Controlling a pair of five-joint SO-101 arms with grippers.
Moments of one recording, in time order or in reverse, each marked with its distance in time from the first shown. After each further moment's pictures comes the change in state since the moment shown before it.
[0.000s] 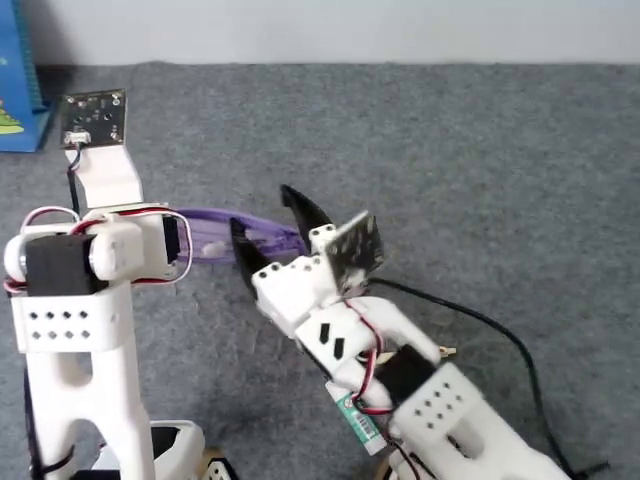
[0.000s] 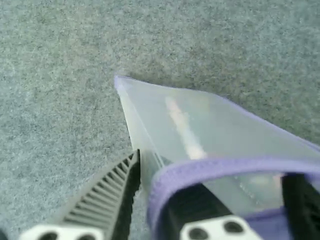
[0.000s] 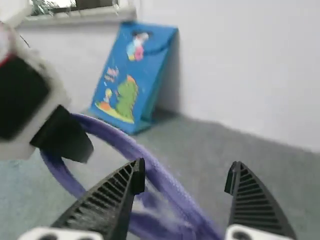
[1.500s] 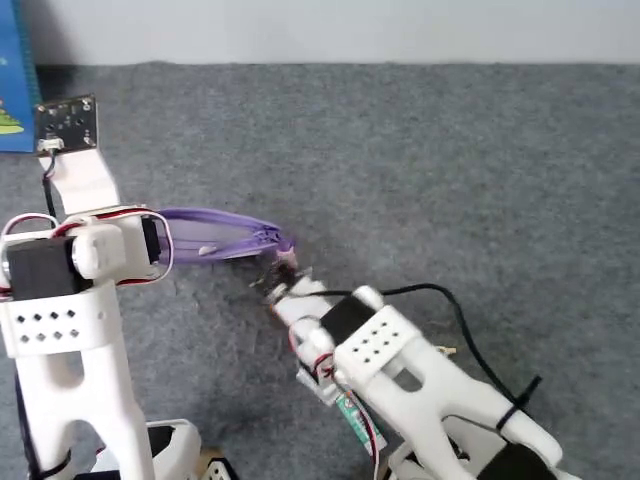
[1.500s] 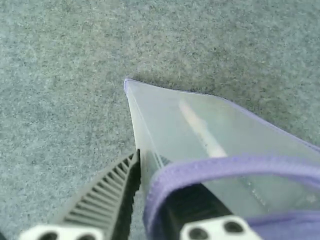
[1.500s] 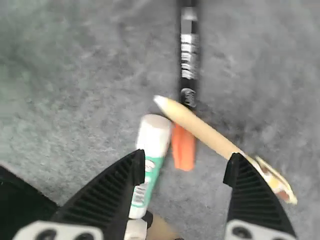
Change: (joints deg) left arm -4.9 -0.1 1.7 0.0 -0.6; right arm -2.5 29.5 -13.6 65.9 13.5
